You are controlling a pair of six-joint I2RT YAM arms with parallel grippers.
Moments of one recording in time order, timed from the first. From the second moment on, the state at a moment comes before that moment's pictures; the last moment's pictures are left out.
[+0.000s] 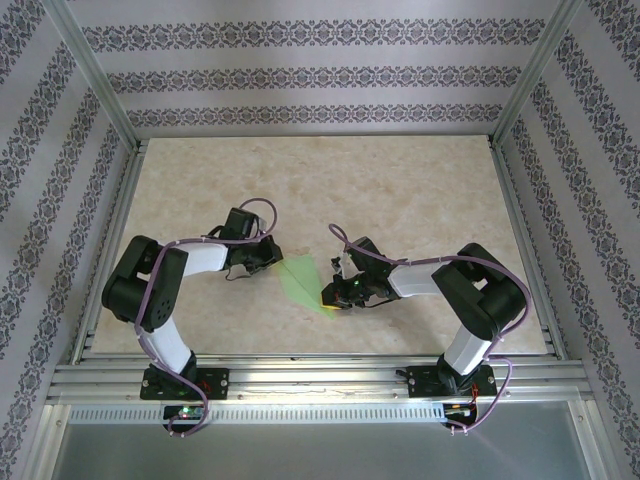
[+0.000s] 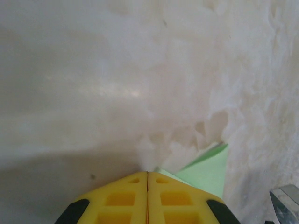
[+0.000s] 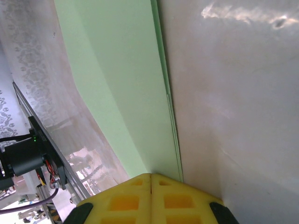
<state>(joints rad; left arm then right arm) -0.30 1.73 0.79 -0.04 0.45 -0.75 0.66 1.70 0.63 0.06 -0.70 0.79</state>
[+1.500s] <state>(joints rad) -0.55 1.77 0.82 -0.03 0.49 -0.79 0.72 1.42 0.42 -0.01 -0.64 1.02</state>
